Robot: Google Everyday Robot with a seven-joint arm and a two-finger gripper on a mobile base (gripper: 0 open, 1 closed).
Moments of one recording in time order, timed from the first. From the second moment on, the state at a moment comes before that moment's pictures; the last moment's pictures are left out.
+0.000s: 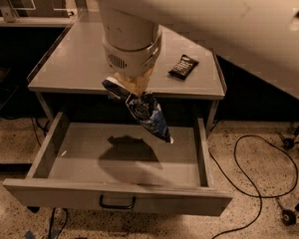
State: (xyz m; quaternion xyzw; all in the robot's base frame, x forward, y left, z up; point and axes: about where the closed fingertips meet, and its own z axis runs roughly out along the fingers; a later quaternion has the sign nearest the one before) arm 0.500 0.018 0.936 -0.47 0.86 -0.08 0.14
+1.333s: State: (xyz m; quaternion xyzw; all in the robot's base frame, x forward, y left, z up) arm 0.506 0.016 0.850 -0.43 0.89 -0.07 0.08
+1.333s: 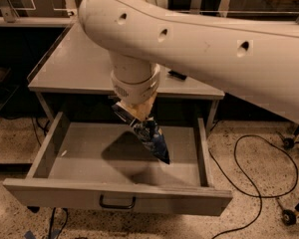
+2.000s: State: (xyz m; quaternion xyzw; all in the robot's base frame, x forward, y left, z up) arm 0.513 0.028 0.813 -0.41 0.91 -0.04 0.06
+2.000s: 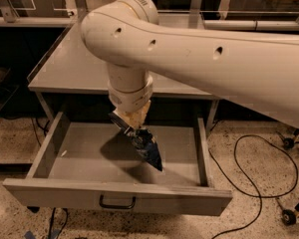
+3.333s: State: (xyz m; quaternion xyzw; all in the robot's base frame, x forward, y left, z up) arm 0.552 -0.018 0.787 -0.34 0.94 -0.09 0.04
